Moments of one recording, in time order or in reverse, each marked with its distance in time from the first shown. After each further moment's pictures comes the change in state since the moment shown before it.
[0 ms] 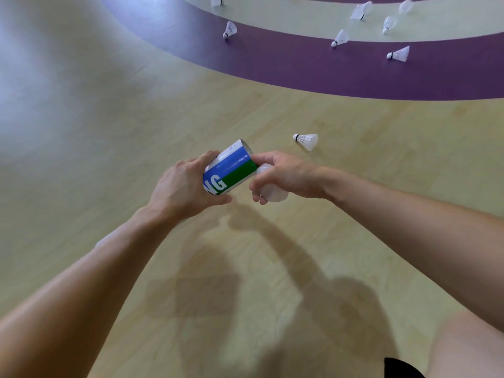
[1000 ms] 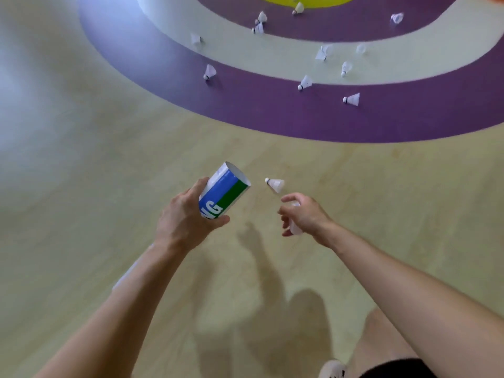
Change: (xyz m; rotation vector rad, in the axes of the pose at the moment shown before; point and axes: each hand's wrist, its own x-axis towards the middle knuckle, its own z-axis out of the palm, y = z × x) left_hand 0.041 0.110 -0.164 -0.194 0.001 -0.172; right_hand -0.086 -0.079 -0.105 0.243 0.540 0.390
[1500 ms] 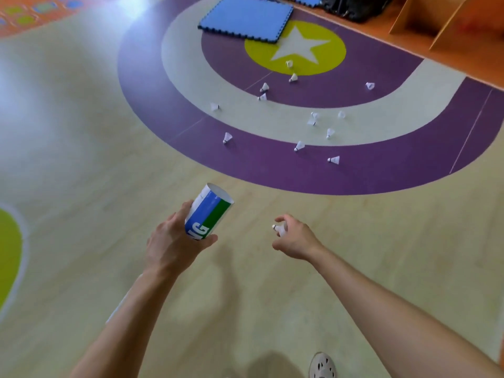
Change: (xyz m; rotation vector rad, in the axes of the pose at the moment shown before) left_hand -0.002 0.118 -0.413 0.042 0.056 -0.062; right_hand -0.236 -0.338 -0.008 -0.504 0.046 -0.091
